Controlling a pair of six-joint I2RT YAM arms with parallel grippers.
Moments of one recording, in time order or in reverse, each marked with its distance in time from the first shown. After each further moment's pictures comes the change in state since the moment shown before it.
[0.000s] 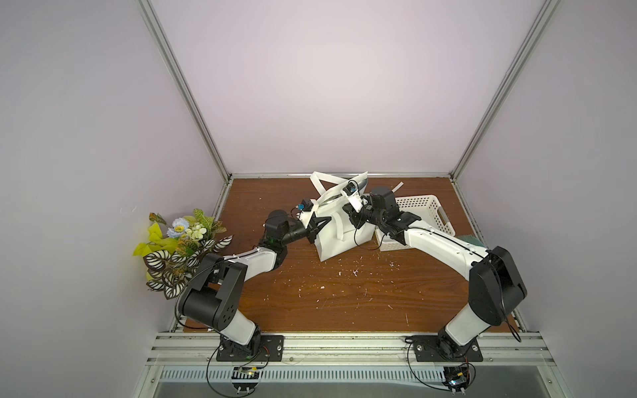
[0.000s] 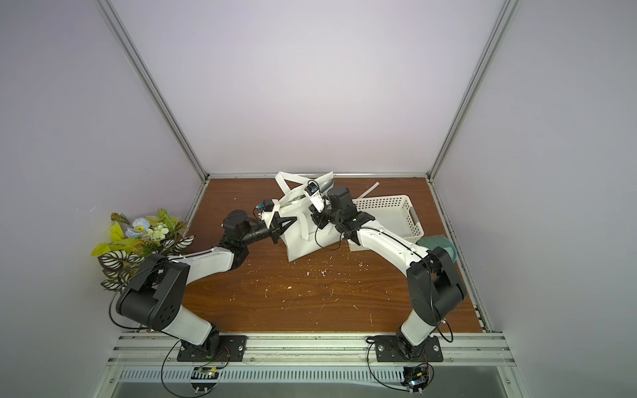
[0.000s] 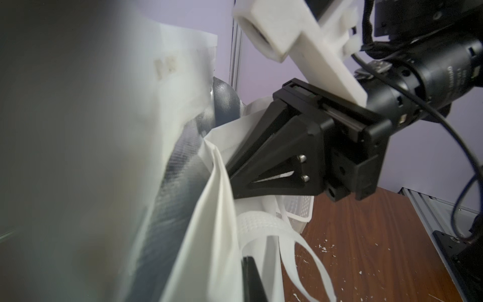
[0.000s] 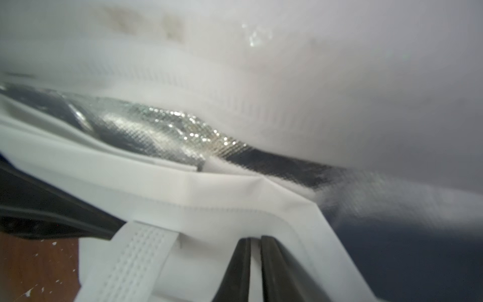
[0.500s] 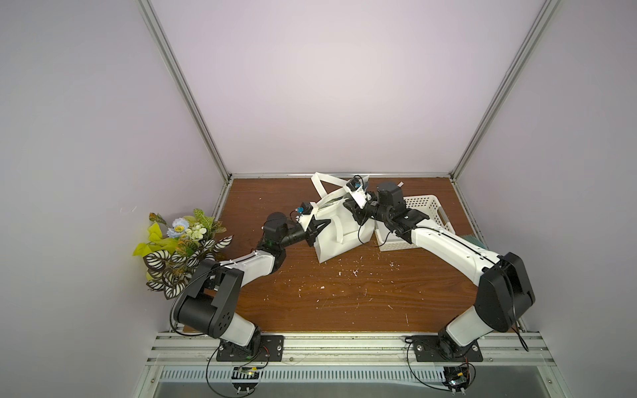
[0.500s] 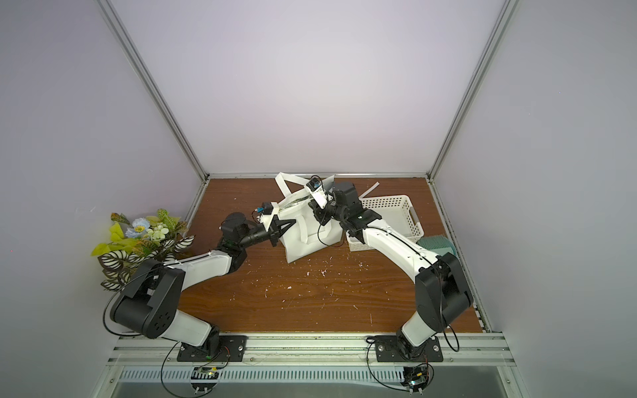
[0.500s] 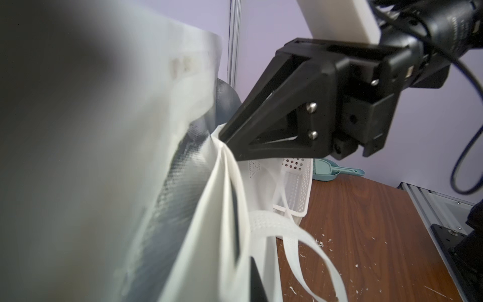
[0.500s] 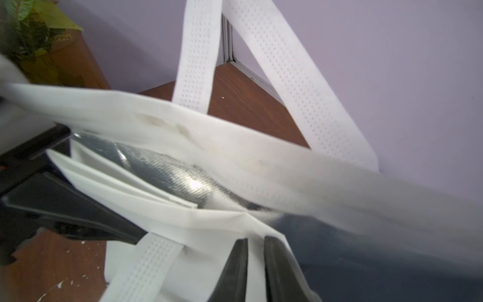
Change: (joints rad) left arm -0.007 -0.055 -0.030 -0.039 -0.008 0.042; right arm -0.018 -0.087 0.013 -0.036 -0.082 -0.001
